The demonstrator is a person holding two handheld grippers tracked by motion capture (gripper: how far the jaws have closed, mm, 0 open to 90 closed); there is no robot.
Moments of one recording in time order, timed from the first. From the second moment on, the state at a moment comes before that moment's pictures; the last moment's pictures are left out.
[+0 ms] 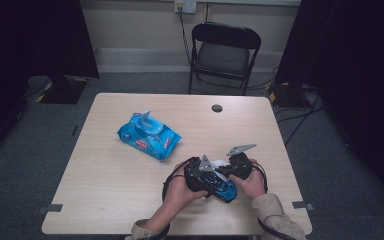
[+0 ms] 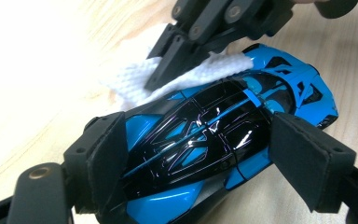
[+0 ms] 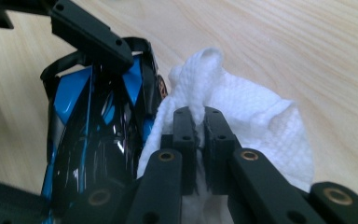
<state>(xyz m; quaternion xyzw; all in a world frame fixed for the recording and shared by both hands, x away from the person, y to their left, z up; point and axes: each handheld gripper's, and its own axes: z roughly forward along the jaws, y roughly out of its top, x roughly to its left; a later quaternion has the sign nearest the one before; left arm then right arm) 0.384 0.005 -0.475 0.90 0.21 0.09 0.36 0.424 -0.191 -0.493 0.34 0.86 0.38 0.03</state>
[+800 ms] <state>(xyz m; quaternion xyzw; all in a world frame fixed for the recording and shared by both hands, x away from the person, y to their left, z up) 0.382 0.002 -0.475 0.90 0.20 0.09 0.36 0.409 -0.227 -0.496 0.36 0.84 0.40 0.03</state>
